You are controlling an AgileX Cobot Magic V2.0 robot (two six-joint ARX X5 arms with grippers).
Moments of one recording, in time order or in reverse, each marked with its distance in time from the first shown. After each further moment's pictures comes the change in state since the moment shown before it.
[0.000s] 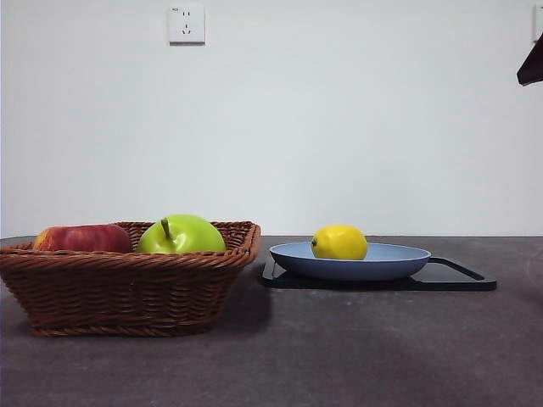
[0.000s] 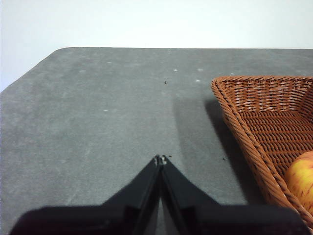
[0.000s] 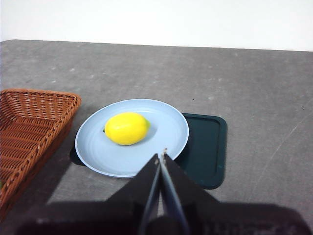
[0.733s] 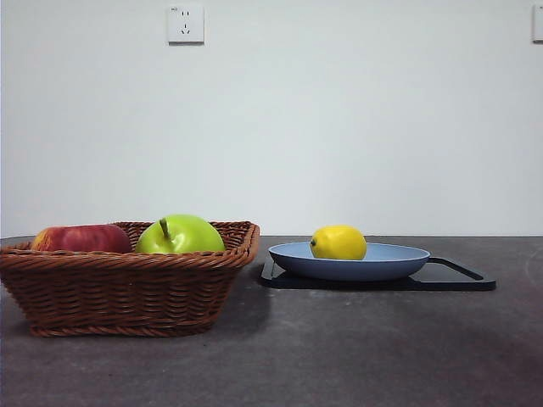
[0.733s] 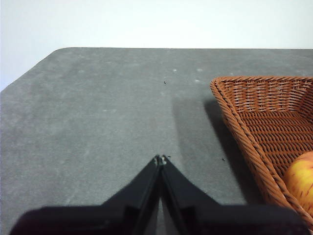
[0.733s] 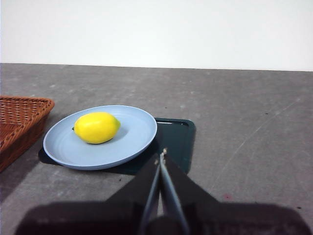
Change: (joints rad) left arm 0.000 0.000 0.000 0.000 0.000 0.000; right arm -0.346 -0.484 -0.317 0.006 -0.296 -0.096
